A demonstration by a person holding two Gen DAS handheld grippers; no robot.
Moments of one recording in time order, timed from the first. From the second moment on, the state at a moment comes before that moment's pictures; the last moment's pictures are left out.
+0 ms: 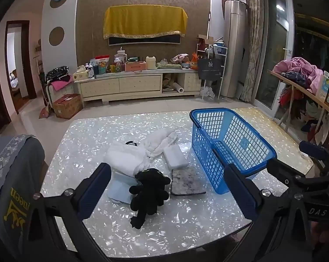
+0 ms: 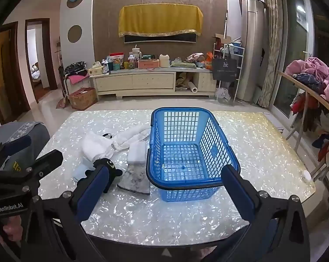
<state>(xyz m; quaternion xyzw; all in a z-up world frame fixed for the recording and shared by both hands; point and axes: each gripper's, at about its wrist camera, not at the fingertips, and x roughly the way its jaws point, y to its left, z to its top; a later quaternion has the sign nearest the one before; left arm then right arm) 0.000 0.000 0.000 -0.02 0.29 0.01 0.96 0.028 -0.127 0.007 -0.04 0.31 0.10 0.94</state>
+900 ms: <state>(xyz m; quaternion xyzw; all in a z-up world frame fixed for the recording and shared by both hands) 0.003 -0.002 -0.007 -0.02 0.30 0.00 0.95 0.031 -0.126 0.006 -0.05 0.32 0.10 0.94</state>
